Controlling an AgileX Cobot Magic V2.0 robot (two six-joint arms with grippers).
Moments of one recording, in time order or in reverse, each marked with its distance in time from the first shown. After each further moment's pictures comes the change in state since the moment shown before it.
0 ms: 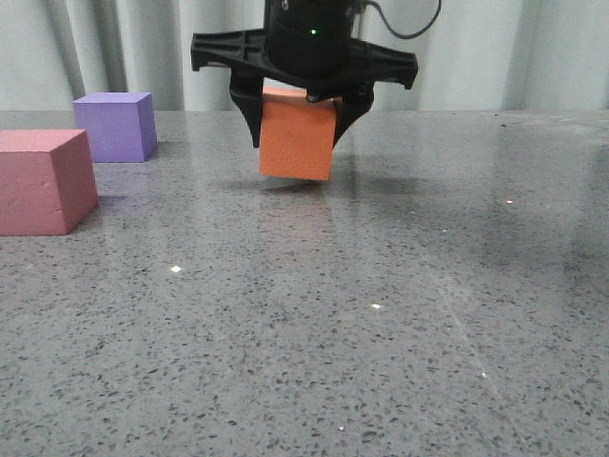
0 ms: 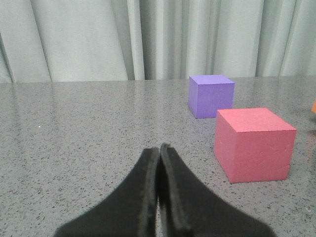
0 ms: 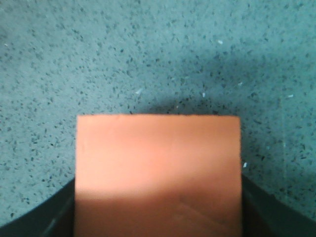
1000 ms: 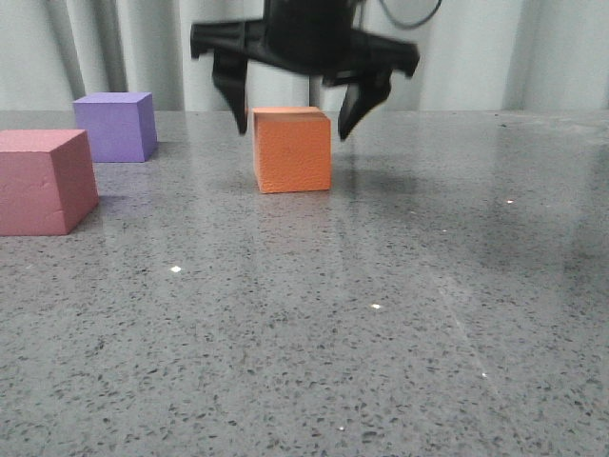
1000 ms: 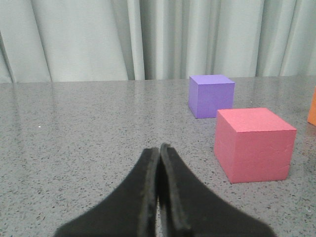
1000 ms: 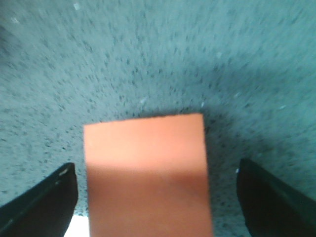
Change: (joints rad) left arm 0.000 0.000 0.000 0.000 0.000 0.000; right arm 0.000 -0.049 -0.002 -0.025 -0.005 -0.016
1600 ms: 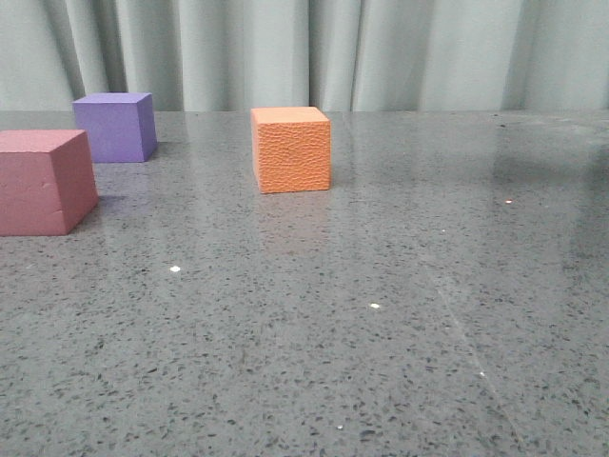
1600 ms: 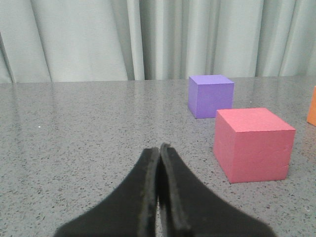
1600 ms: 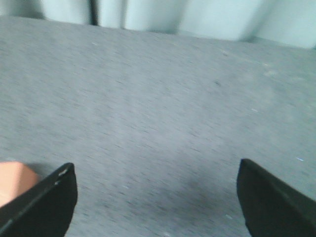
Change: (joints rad) left arm 0.000 0.000 0.000 0.000 0.000 0.000; right arm -0.190 -0.446 0.126 -0.171 0.124 -0.263
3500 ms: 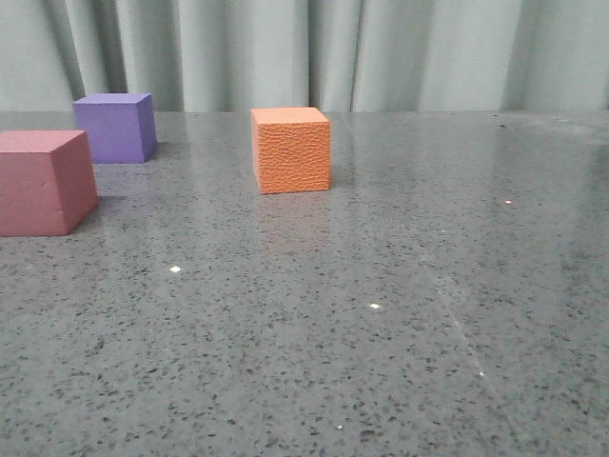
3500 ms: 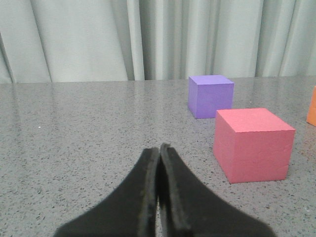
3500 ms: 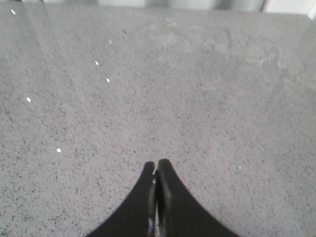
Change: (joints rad) left arm 0.000 0.000 0.000 0.000 0.000 0.000; right arm -0.263 -0.911 0.944 -0.006 -0.311 -0.035
